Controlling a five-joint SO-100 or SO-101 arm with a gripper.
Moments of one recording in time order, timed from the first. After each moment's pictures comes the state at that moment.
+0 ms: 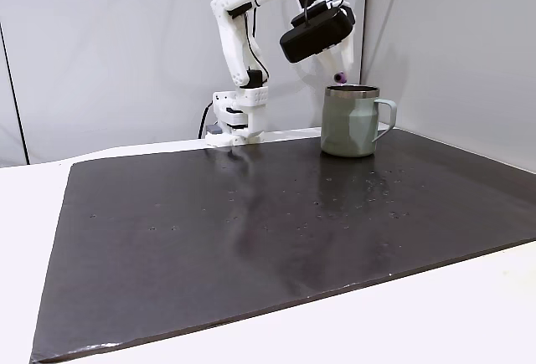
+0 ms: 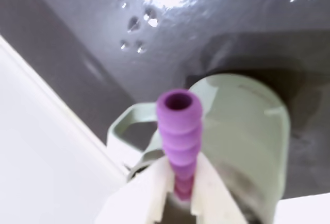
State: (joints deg) arm -33.9 112.4 93.0 82.8 -10.5
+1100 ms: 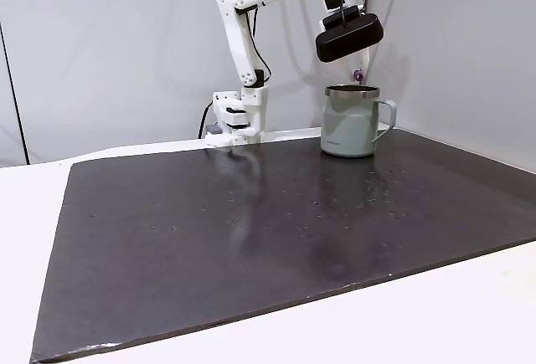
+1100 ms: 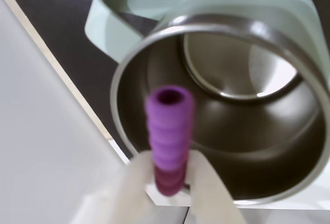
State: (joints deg) arm -51.0 108.7 89.8 86.6 -8.3
